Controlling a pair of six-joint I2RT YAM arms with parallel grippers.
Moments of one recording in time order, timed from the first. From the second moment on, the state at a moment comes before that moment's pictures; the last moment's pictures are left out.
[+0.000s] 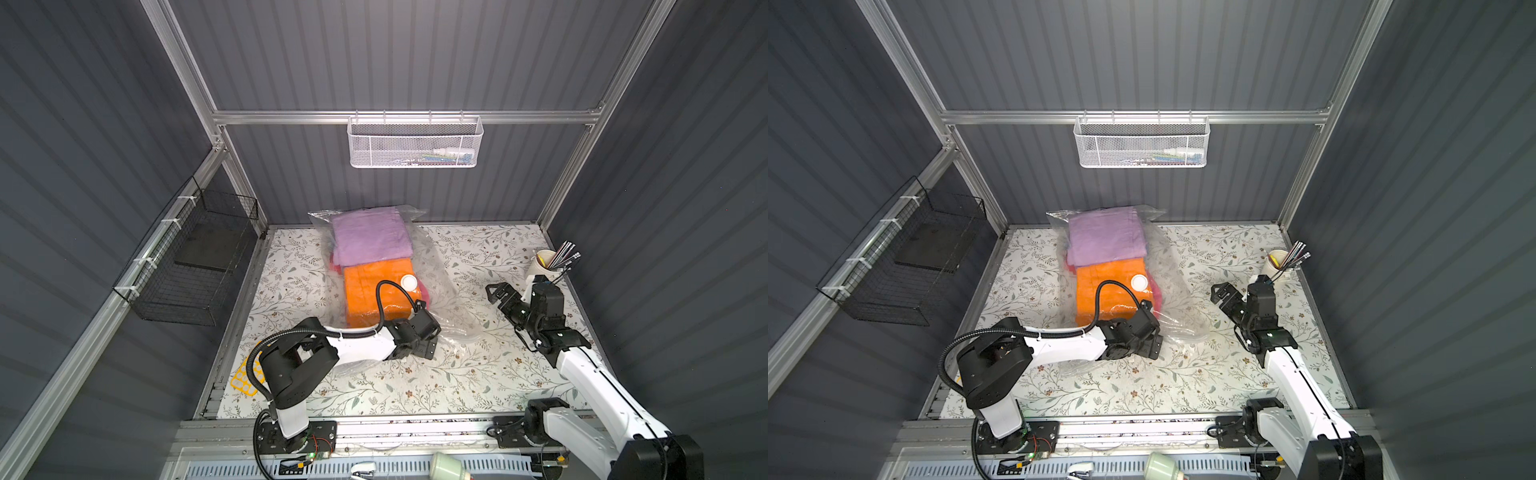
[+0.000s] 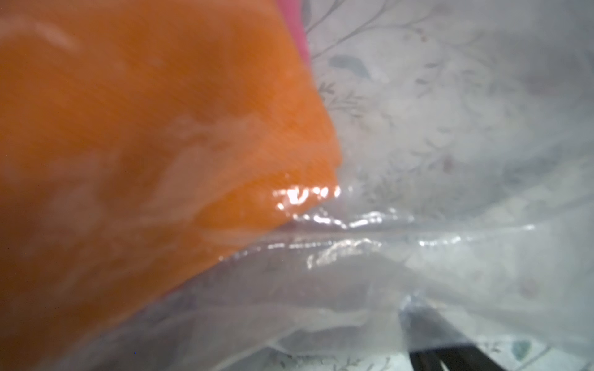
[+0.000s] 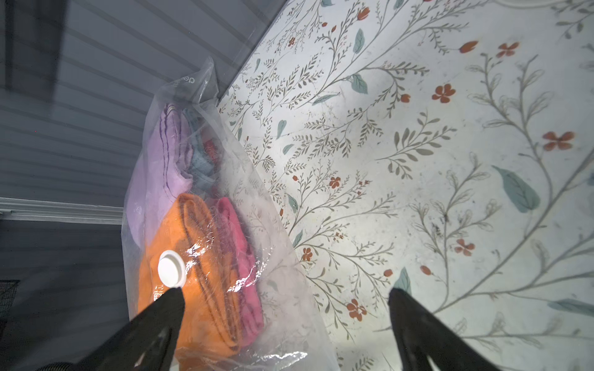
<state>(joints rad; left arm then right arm) -1.05 1.75 1.00 -0.29 -0.21 -0.55 0.07 0.95 0.54 -0.16 -0.18 0.82</state>
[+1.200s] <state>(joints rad) -1.38 1.58 0.90 -0.96 -0.65 -0.67 0.07 0.91 0.53 -0.16 -0.21 0.85</state>
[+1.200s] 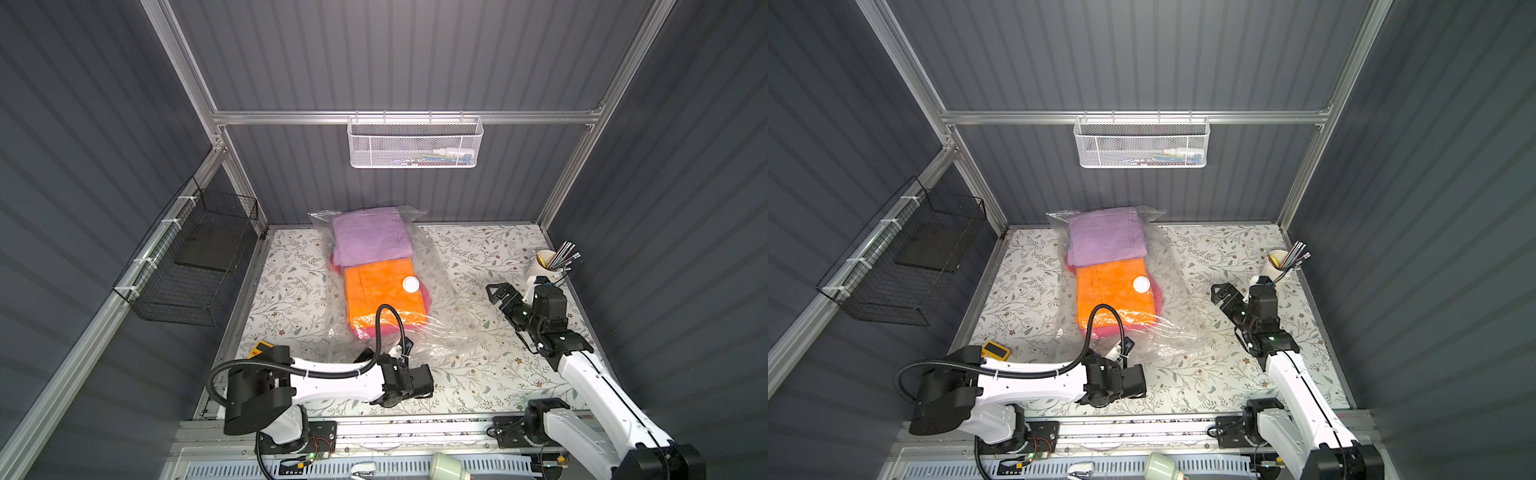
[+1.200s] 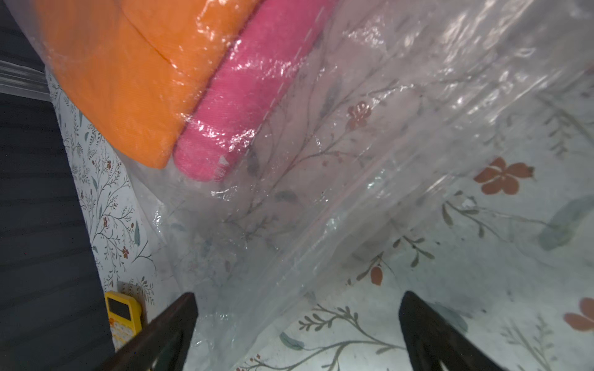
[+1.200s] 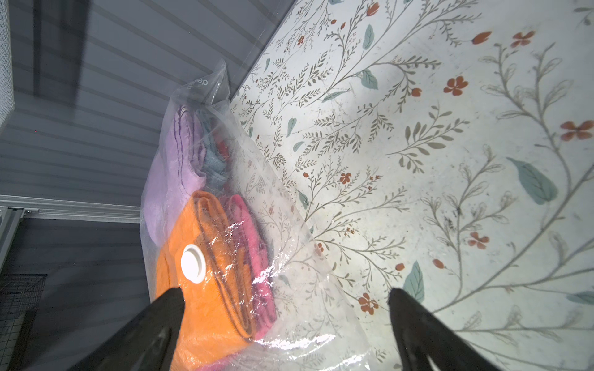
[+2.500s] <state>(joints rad) -1.22 1.63 0.92 -0.81 -0.59 -0.59 0.05 0.87 0.53 -0.18 -0.21 0.85</state>
